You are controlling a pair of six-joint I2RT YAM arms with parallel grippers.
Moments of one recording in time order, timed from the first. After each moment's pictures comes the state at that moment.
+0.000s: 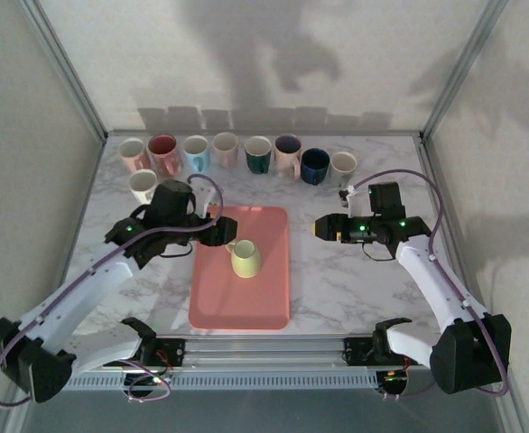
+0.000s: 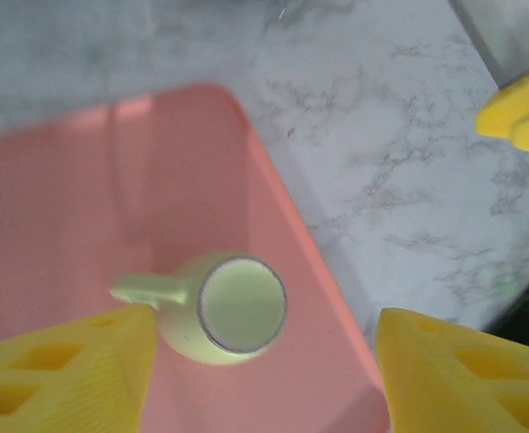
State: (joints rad) left arm -0.52 1.05 1.00 -0.61 0.26 -0.24; right arm 0.23 1.14 0.88 -0.64 -0.71 0.25
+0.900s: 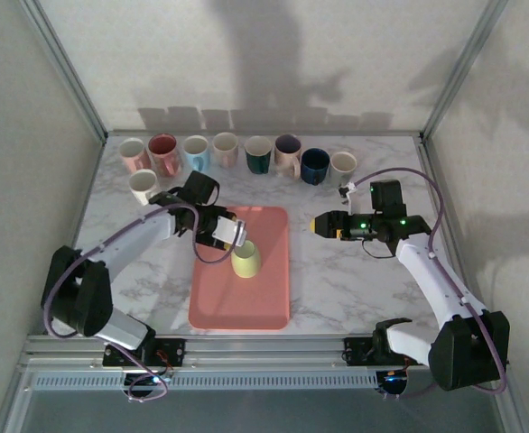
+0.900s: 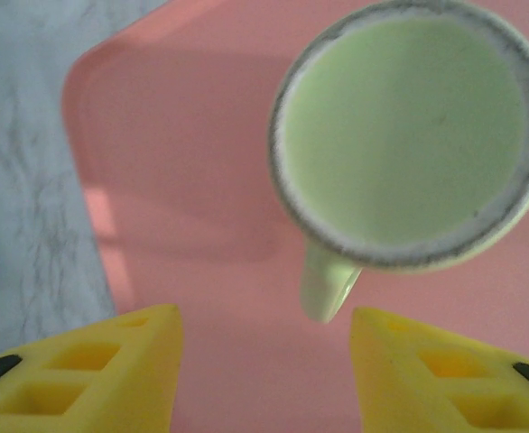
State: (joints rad) left arm -0.45 1.52 1.10 -0.72 0.35 1.41; right arm 0.22 1.15 0.88 -0.60 -0.79 0.25
